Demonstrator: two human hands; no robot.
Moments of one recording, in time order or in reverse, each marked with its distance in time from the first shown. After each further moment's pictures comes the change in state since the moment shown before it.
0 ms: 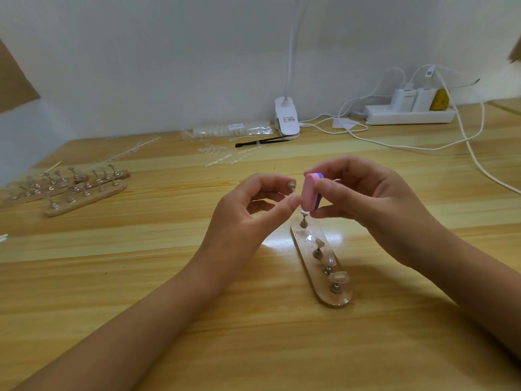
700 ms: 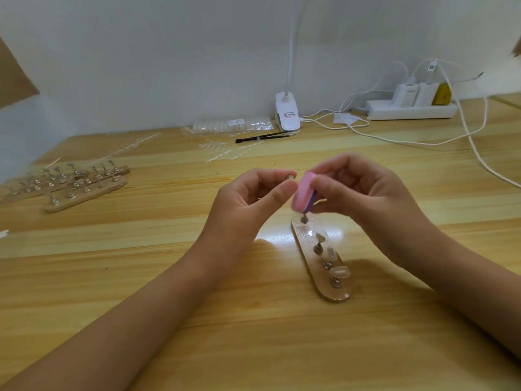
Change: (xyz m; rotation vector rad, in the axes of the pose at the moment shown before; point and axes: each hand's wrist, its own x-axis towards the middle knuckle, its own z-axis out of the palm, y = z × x) left_hand 0.004 0.000 -0.001 -0.189 -0.003 -0.086; right_hand -0.001 0.005 0.009 0.045 0.063 -0.009
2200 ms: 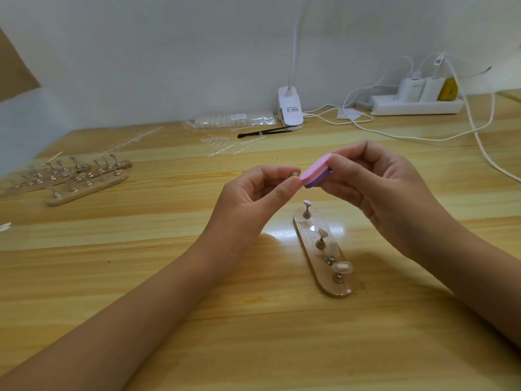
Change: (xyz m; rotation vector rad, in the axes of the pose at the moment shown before) left_hand -0.001 -0.001 0.003 0.023 -0.007 -0.008; right_hand 0.002 -0.006 -0.005 0.200 0.096 0.081
